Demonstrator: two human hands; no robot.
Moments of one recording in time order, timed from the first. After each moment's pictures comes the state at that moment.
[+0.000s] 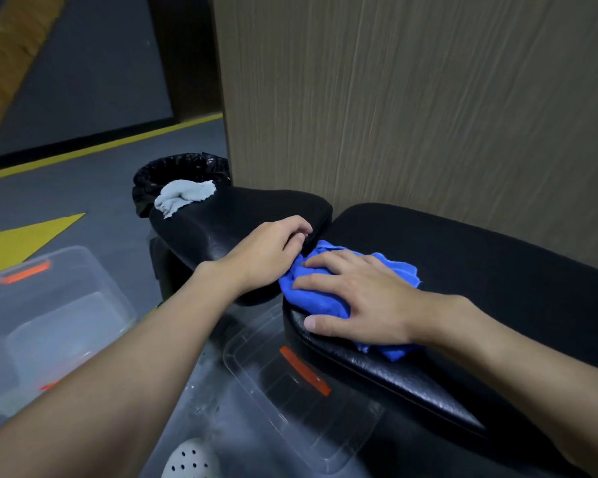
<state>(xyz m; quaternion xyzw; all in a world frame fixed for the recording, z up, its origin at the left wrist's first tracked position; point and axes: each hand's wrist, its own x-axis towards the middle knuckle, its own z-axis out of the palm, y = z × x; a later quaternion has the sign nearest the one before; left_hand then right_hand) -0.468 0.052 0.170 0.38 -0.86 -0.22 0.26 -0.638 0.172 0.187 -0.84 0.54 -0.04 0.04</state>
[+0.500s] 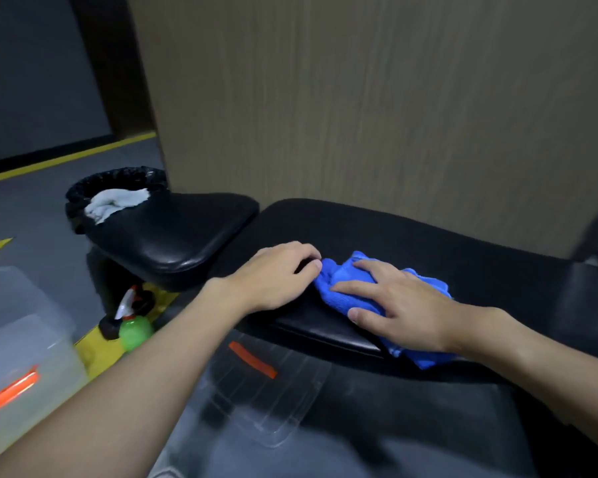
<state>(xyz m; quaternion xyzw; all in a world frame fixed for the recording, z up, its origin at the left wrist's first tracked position) -0.558 0.176 0.186 0.29 -0.92 -0.19 0.16 -0.741 0.322 0.195 -0.72 0.69 -0.03 0.05</state>
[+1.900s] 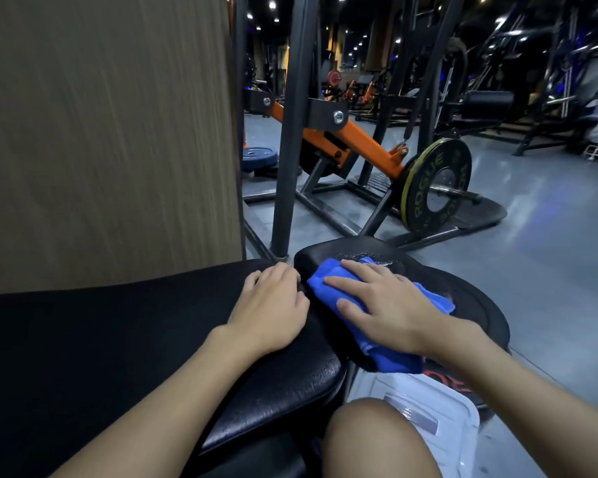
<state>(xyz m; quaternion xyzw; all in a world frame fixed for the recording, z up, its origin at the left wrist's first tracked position) -1.006 0.419 0.164 0.04 -0.98 -0.16 0.14 -1.060 0.612 0.188 -0.36 0.93 -0.06 -0.02</state>
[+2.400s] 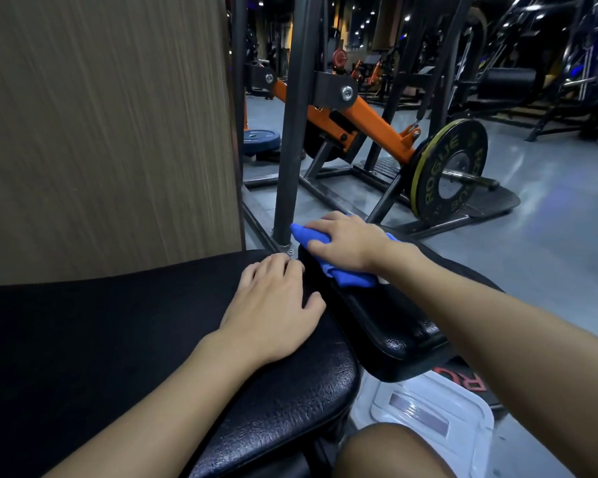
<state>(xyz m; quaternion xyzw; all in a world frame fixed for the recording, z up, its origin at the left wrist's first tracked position) -1.011 0.415 0.156 0.03 -0.98 -0.12 0.15 -1.160 0.526 0.194 -0.33 0.94 -0.10 0.02</state>
